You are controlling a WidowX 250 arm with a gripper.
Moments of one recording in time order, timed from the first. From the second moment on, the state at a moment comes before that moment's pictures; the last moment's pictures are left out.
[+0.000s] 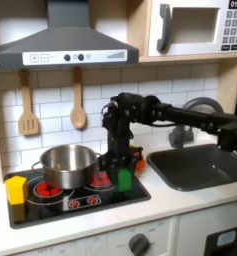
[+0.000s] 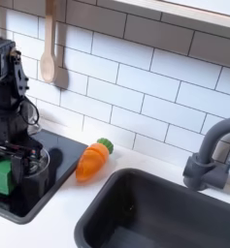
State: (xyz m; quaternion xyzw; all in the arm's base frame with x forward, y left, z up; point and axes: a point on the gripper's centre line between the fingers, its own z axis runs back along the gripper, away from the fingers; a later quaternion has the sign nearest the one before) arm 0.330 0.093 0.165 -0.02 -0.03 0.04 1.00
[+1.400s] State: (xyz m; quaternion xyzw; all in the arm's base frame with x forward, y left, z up) arm 0.363 0.120 0.231 -0.04 -0.14 0.09 0.99
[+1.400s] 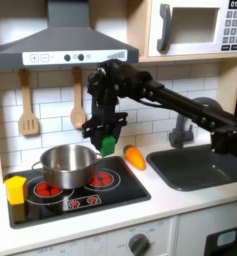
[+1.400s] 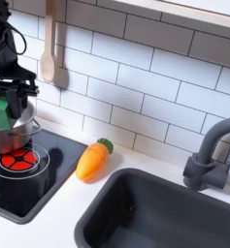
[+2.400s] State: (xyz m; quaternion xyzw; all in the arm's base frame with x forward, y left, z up) arm 0.390 0.154 0.226 -0.03 -0.16 0.13 0.98
